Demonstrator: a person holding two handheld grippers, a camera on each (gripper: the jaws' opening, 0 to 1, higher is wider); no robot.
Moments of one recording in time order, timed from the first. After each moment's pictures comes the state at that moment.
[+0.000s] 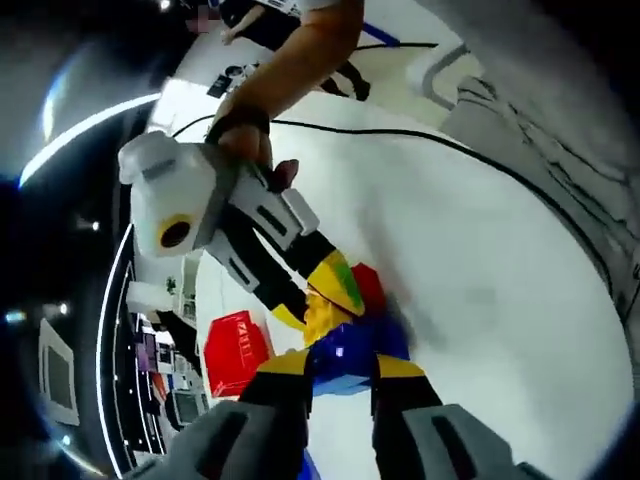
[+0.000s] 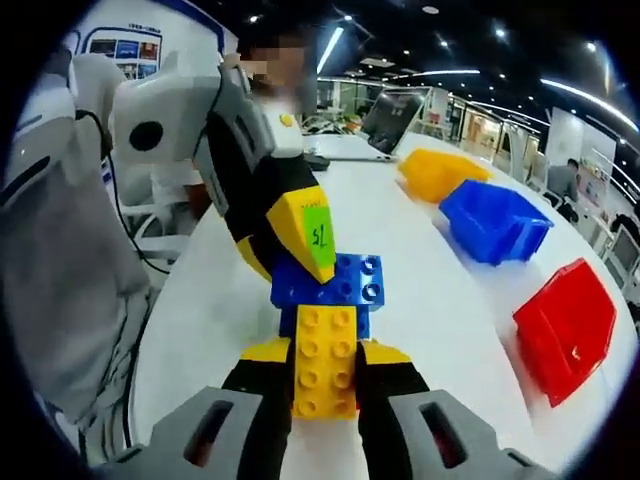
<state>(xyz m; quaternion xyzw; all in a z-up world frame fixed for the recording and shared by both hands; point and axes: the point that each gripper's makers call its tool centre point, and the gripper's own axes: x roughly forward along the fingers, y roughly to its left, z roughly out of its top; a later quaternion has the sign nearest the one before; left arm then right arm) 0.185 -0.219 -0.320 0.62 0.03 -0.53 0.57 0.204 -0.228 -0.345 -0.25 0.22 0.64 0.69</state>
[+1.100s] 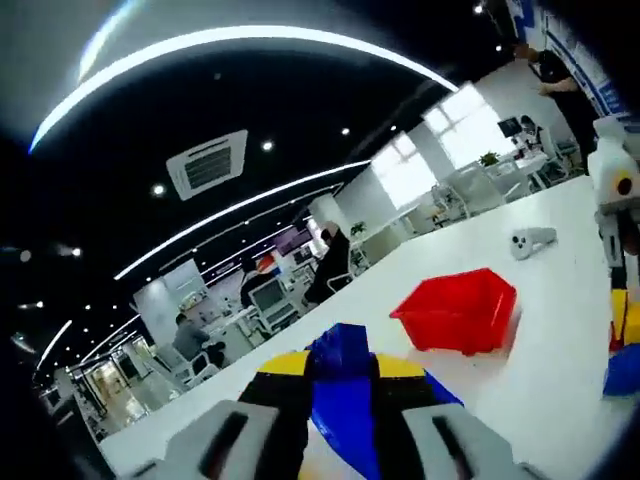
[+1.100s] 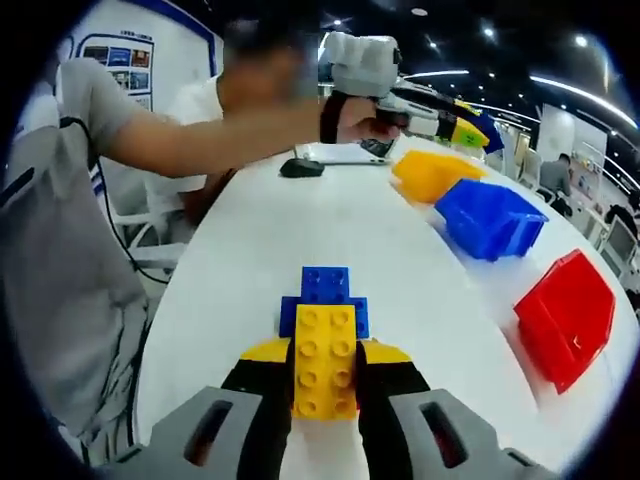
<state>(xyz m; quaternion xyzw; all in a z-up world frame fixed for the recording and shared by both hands) 0.417 -0.098 -0.217 0.24 0.00 -0.26 0.93 0.199 -0.230 -0.344 -0.23 0.22 0.63 0.71</state>
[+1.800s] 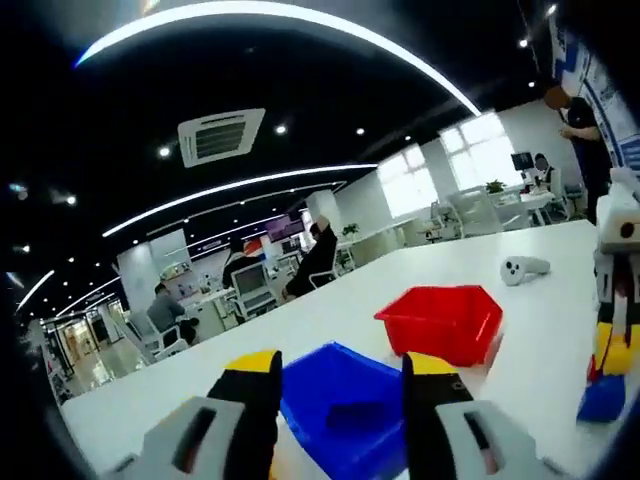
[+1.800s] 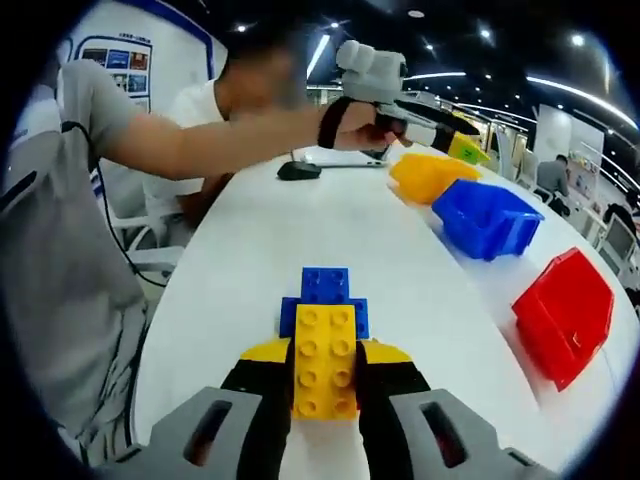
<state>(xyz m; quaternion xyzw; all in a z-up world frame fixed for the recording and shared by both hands) 0.391 -0.112 -0.227 0.19 0.02 -0.32 0.93 0.201 -0.231 -0.343 -0.22 0.21 0.63 0.72</state>
